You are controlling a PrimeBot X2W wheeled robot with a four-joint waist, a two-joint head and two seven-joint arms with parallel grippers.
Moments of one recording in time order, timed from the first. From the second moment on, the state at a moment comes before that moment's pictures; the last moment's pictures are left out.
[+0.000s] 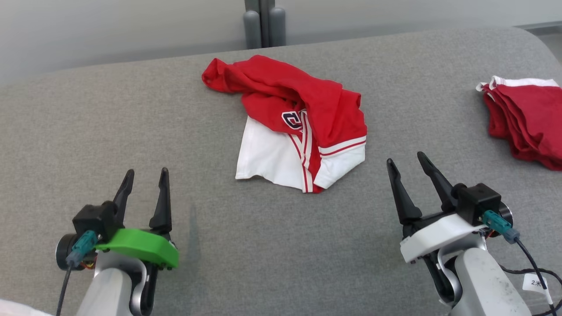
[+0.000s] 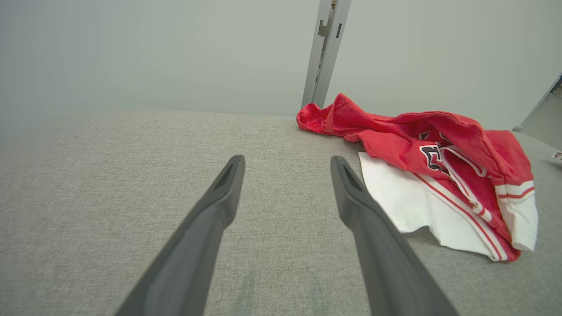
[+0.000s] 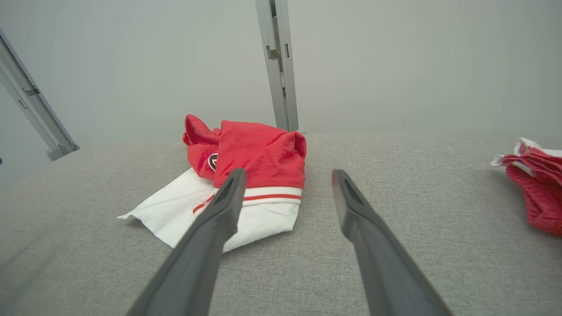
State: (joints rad) left arm -0.28 0.16 -0.18 0.43 -0.39 -0.11 -0.26; right arm -0.26 -0.05 0.10 0.29 0.20 0.13 -0.26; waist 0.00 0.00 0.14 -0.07
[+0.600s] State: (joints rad) left arm -0.03 0.06 -0.07 0.36 -0.30 -0.13 -0.26; right arm -0.16 -0.05 0.10 0.34 0.20 0.13 -0.26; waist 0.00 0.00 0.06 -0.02
